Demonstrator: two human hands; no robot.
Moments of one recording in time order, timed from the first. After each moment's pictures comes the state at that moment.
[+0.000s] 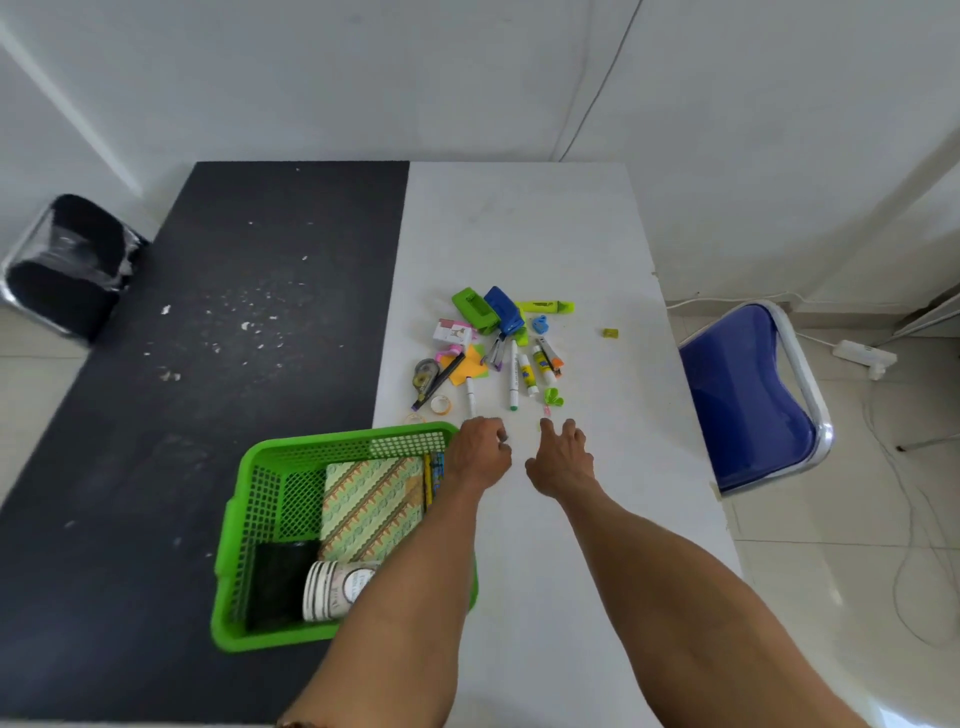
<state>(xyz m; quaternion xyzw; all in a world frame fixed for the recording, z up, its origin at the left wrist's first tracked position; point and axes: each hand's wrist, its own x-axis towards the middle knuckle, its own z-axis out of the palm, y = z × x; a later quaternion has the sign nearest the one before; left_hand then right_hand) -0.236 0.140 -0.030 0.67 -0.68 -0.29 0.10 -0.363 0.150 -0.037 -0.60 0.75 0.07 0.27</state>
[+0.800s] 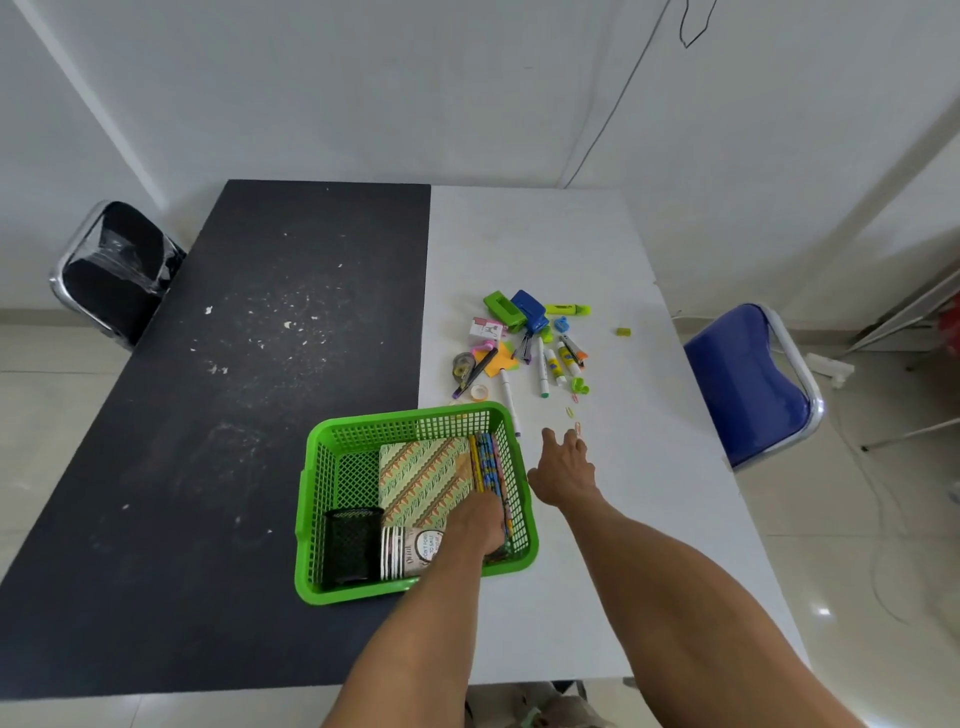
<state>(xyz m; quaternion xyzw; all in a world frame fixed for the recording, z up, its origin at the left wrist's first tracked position) -0.138 0.264 -0.037 0.61 -0.69 -0.36 -0.12 -0.269 0.227 -0.007 -0.59 0.77 0.06 0.24</state>
